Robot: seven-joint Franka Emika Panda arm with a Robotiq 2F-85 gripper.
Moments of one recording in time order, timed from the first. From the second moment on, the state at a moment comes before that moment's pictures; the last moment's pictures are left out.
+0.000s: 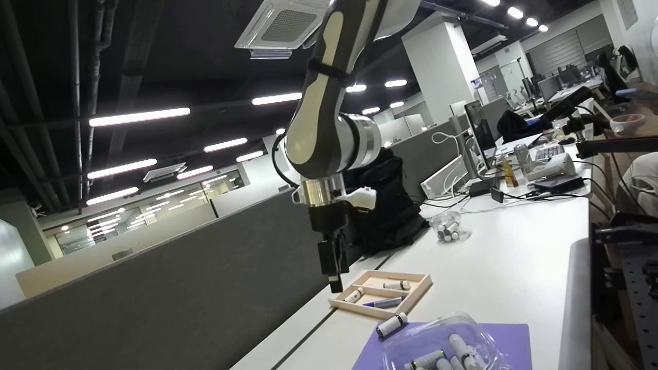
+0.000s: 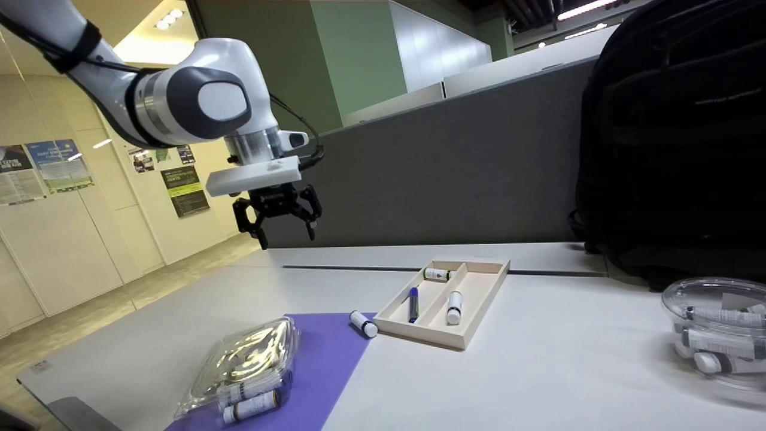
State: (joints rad) arm 0.10 0.18 0.13 -2.27 0.21 2.63 -0.56
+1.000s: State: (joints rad) arm 0.03 0.24 0.13 -2.37 -0.06 2.91 -0.69
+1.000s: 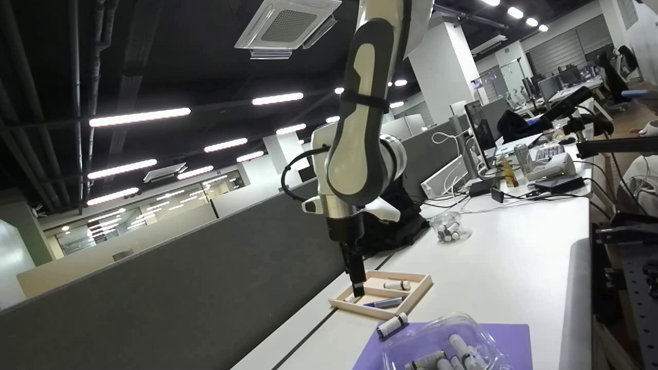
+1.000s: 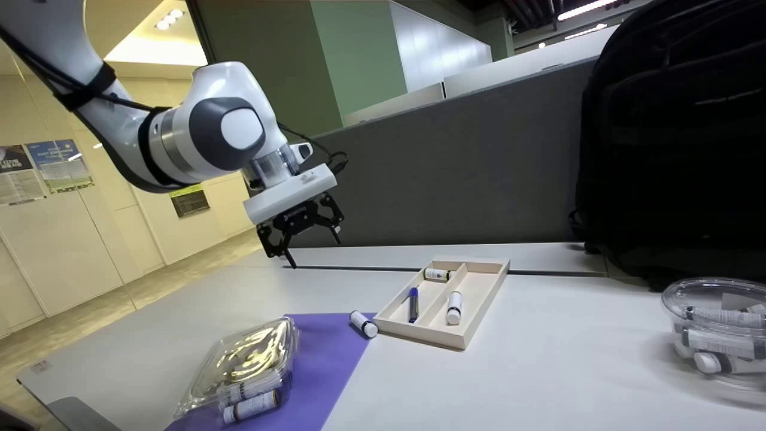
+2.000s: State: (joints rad) arm -0.12 0.38 0.22 -2.39 -0.04 2.95 -0.69
